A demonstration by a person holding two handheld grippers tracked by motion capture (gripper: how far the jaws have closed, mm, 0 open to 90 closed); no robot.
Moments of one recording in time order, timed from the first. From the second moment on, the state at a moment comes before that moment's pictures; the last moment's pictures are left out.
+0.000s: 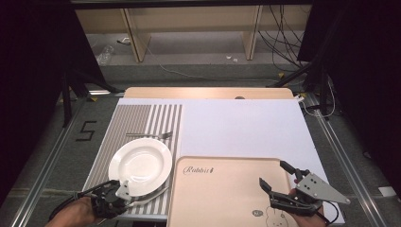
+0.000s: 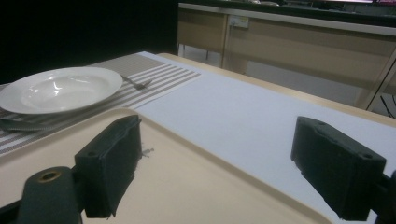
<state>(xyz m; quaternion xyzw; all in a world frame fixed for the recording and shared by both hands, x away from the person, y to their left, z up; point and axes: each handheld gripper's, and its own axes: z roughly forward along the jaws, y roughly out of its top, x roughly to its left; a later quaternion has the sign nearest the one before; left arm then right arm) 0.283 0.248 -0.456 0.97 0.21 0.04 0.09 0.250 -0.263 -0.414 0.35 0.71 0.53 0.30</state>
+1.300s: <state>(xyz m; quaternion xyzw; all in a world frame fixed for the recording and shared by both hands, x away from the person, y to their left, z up) 0.316 0.140 -0.405 0.92 0.23 -0.05 0.31 0.250 -0.265 -0.413 0.35 0.71 0.53 0.30</state>
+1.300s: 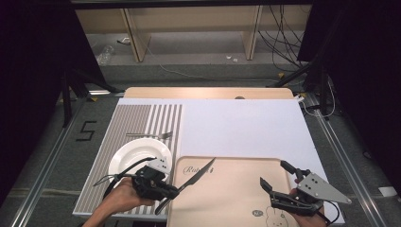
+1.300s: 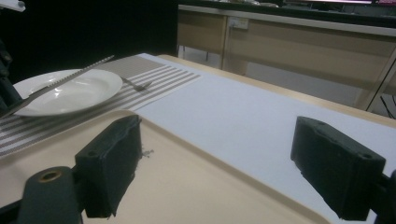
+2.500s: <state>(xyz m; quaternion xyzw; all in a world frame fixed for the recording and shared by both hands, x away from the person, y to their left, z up) 0.314 0.079 -0.444 0.94 0.22 -0.11 0.25 0.249 -0.264 -0.412 0.34 0.71 0.53 0.30</state>
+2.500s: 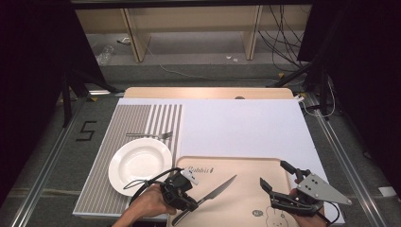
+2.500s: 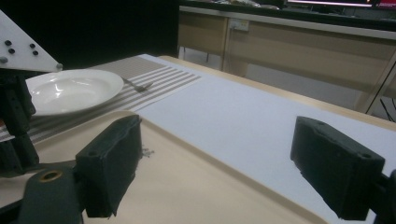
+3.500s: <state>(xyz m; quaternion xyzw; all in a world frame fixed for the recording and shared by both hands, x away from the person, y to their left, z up) 0.311 0.070 -0.465 0.95 0.23 -0.12 0.20 0.249 -0.264 -0.412 0.34 0.71 0.53 0.30</state>
